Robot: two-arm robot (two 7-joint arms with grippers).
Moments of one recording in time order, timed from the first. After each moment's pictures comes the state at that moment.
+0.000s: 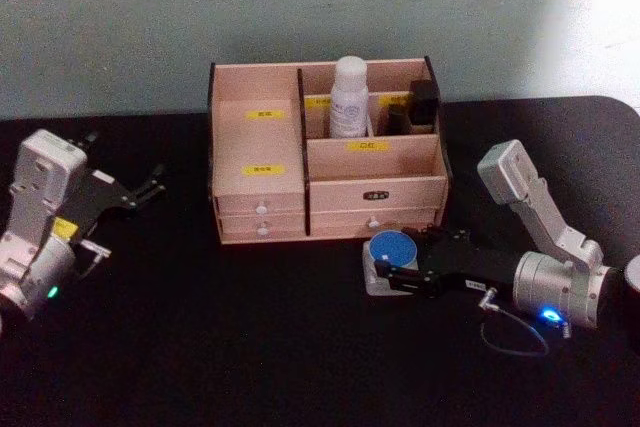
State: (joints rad) left arm -0.20 0.60 0.45 -1.41 -0.25 -0.12 0.03; right arm 0.27 0.56 -0.51 -1.43 0.43 0.21 0.56
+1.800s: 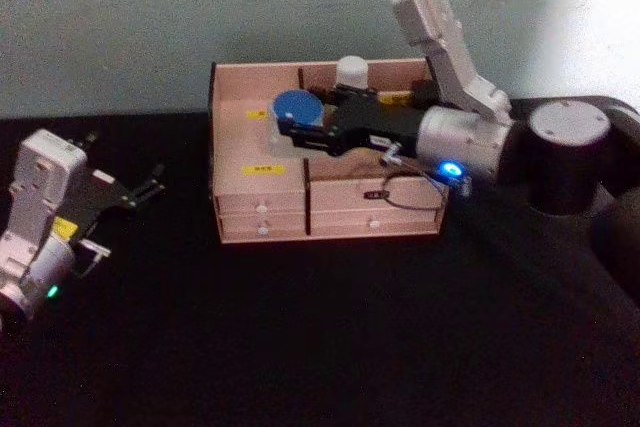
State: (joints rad) left arm -0.20 0.60 0.45 -1.41 -0.25 -0.12 0.03; right arm 0.63 0.35 -0.61 -1.26 0.47 0.25 0.56
